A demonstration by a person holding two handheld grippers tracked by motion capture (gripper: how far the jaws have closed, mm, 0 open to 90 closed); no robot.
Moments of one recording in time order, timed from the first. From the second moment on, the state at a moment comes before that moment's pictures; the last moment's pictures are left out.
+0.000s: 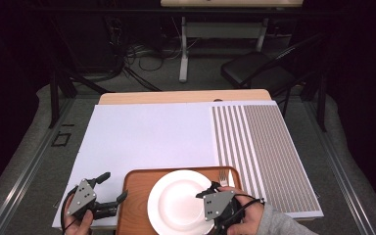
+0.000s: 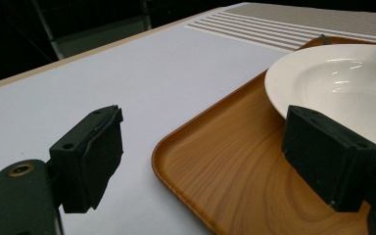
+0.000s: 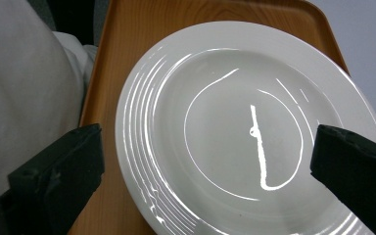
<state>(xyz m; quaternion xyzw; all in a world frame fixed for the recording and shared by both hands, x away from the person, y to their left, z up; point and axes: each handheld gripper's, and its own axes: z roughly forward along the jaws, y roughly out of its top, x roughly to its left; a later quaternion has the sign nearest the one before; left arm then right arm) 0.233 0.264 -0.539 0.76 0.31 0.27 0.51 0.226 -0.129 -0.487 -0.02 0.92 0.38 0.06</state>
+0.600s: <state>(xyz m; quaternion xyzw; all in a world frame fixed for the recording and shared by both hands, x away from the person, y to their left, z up) 0.233 0.264 -0.539 0.76 0.31 0.27 0.51 0.254 -0.168 -0.481 0.06 0.92 0.37 0.10</state>
